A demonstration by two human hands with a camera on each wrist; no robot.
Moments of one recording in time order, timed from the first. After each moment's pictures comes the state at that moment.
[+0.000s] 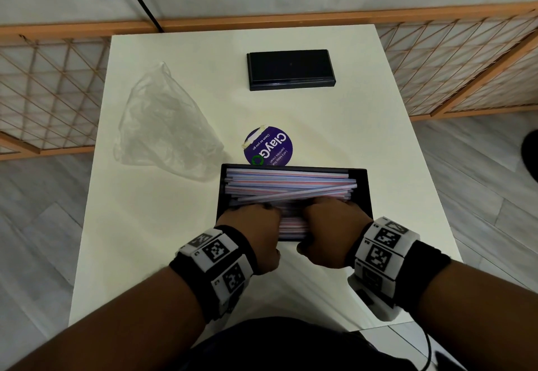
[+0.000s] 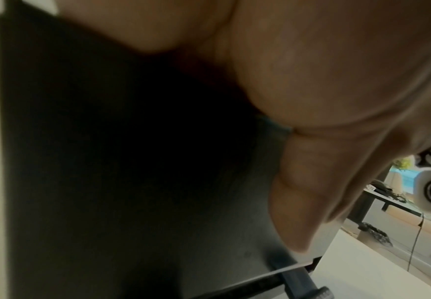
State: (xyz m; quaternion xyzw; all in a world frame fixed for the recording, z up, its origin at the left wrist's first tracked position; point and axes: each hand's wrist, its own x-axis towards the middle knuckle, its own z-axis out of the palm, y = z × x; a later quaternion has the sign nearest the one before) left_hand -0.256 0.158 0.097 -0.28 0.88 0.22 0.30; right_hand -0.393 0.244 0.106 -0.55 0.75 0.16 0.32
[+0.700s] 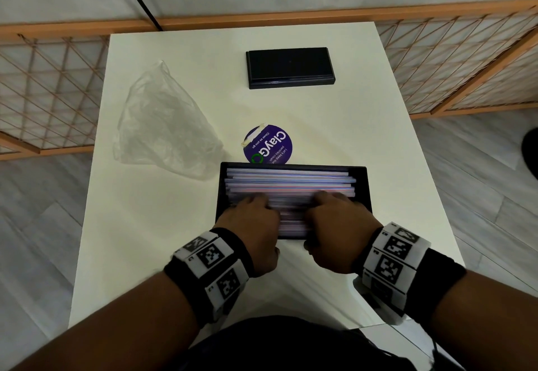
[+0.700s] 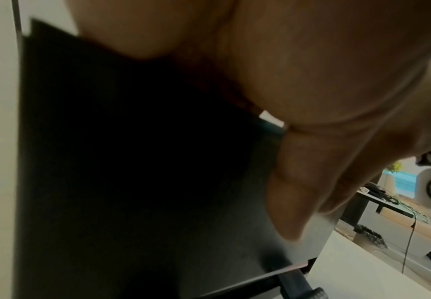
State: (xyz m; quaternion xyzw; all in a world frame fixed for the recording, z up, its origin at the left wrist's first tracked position) left_hand -0.251 0.161 0.103 -0.27 0.89 0.21 0.30; right_hand -0.394 0.255 0.113 -0.58 0.75 0.15 0.29
